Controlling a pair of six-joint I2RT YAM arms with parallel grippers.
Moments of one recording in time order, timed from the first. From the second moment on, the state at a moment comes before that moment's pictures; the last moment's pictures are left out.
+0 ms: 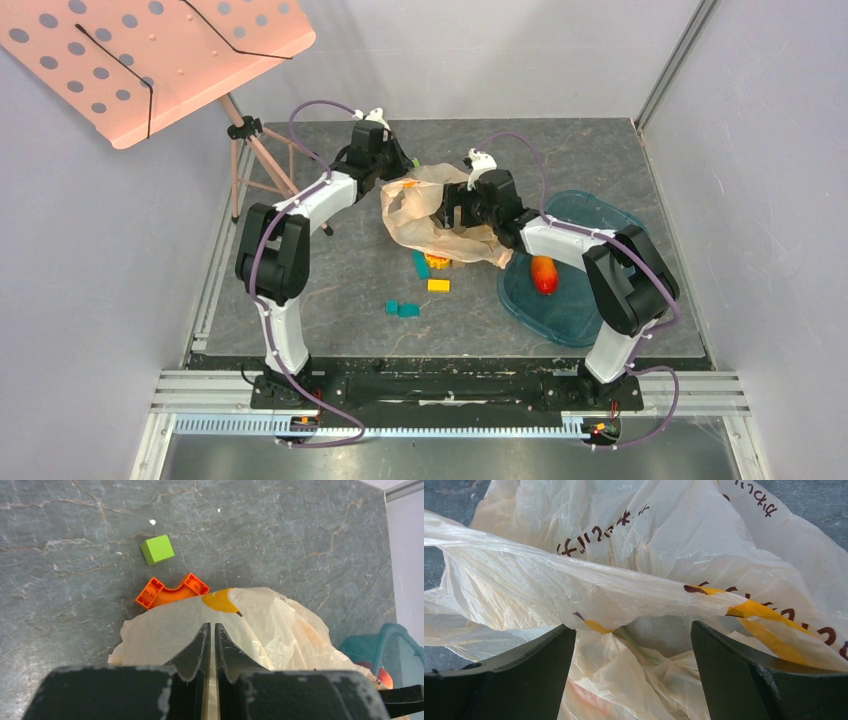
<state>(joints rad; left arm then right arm) -0.35 1.96 1.47 -0.03 0.11 -0.56 0.54 1.75 1.03 0.22 -0.07 0.30</state>
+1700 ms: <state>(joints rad) -0.43 2.00 1.22 0.15 0.26 -0.53 0.53 1.61 1.04 0.18 -0.07 0.16</state>
